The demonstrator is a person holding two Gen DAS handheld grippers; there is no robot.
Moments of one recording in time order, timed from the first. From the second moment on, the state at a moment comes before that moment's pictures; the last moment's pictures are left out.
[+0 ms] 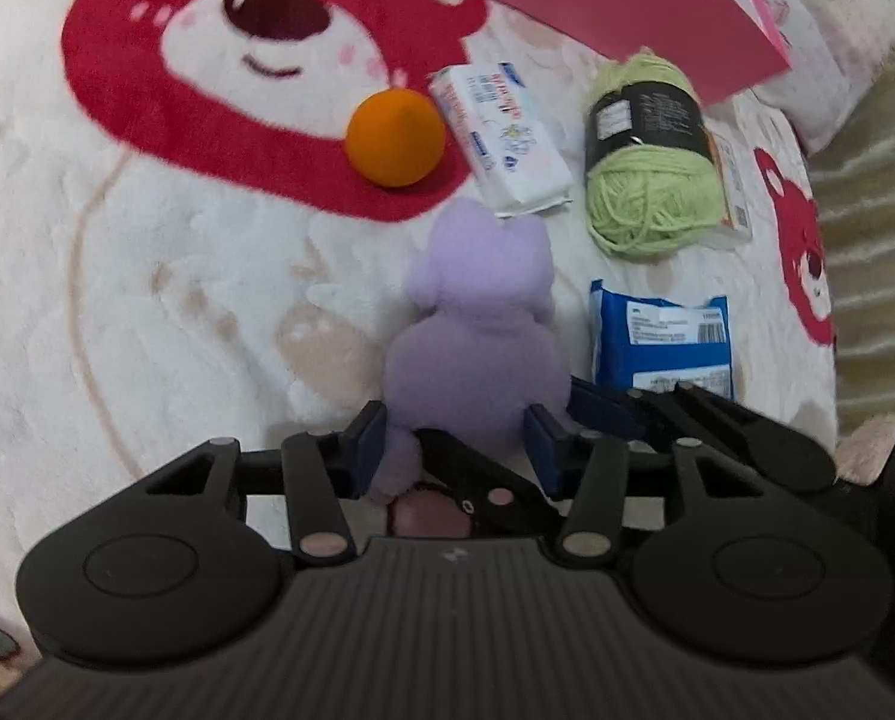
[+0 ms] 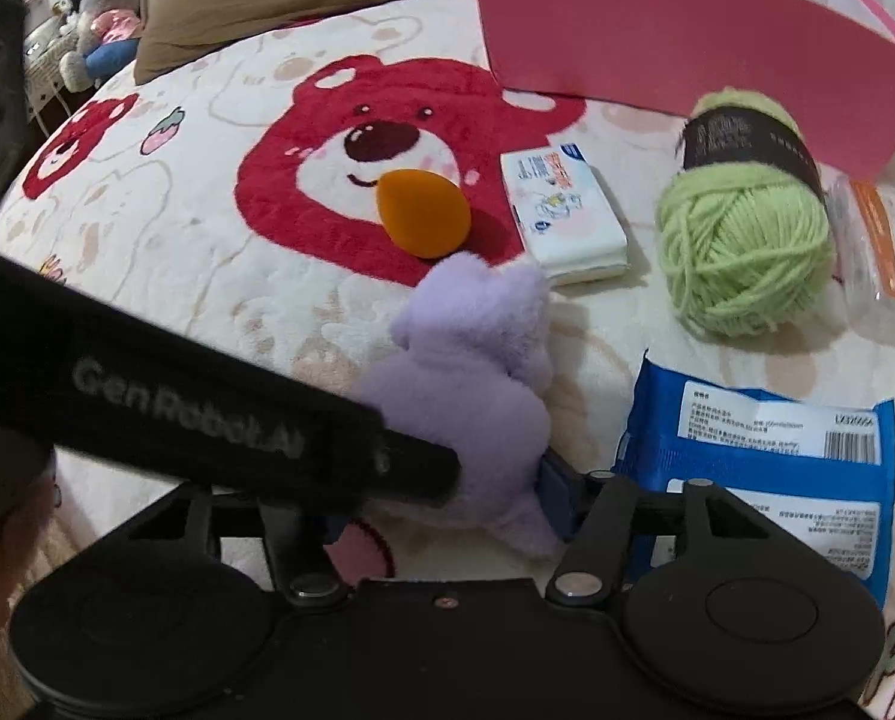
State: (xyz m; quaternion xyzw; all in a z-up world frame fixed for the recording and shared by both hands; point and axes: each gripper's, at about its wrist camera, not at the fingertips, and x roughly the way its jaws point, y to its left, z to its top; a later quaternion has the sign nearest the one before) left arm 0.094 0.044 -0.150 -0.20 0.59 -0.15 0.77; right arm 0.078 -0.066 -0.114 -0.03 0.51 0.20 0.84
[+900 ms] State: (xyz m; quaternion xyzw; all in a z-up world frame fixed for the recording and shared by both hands) left arm 0.069 0.046 -0.063 -0.22 0.47 -0.19 0.84; right arm 0.062 -0.090 -0.039 -0.01 0.42 0.22 0.88
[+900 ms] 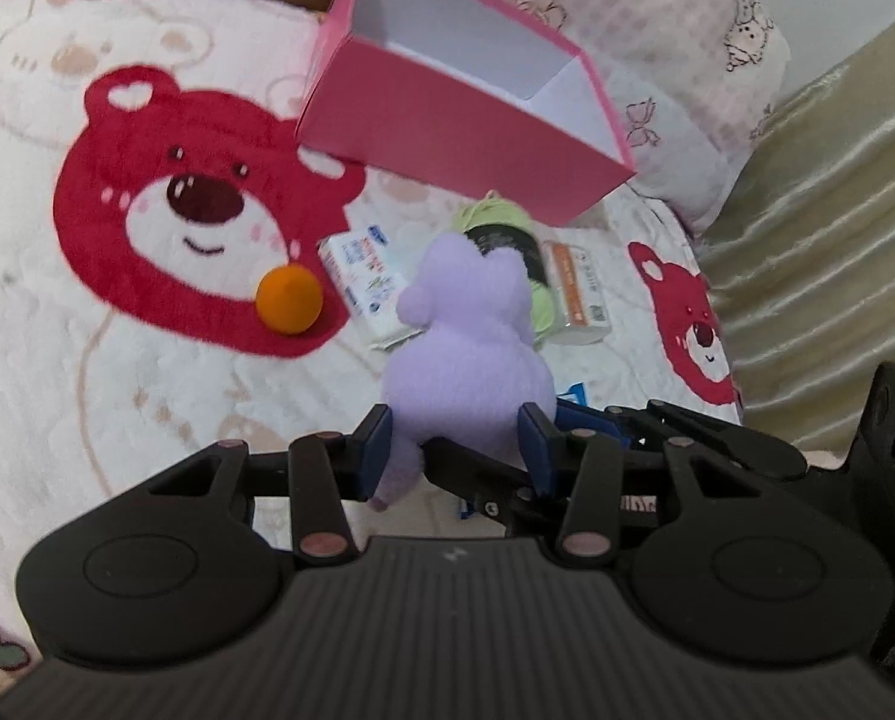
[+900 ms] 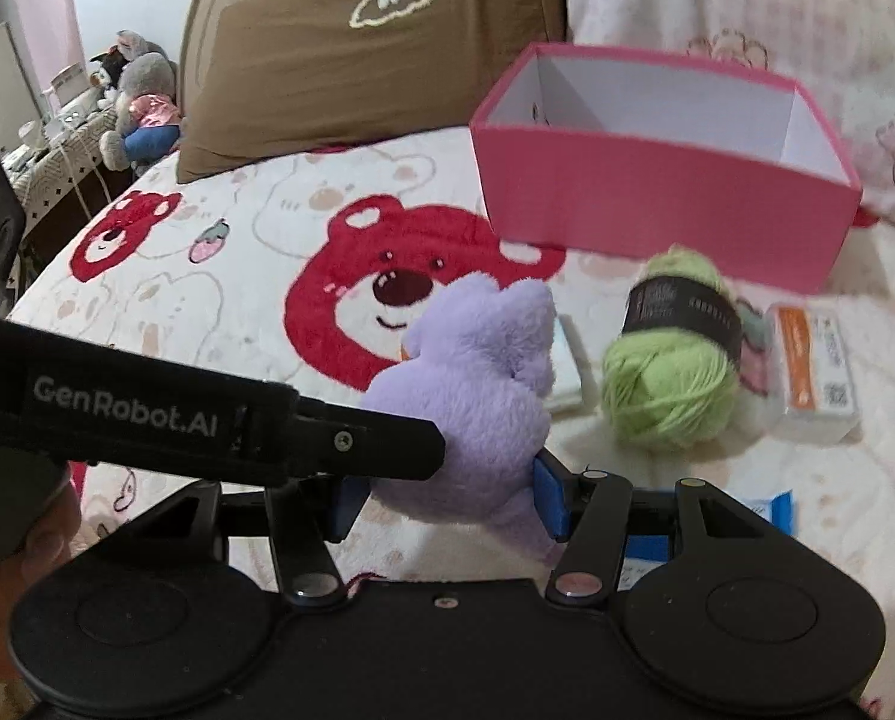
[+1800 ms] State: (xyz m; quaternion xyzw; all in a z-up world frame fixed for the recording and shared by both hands) left arm 0.149 -0.013 0.055 -0.17 0.41 -0.20 0.87; right arm 0.129 -0.164 0.061 0.03 0.37 0.25 0.90
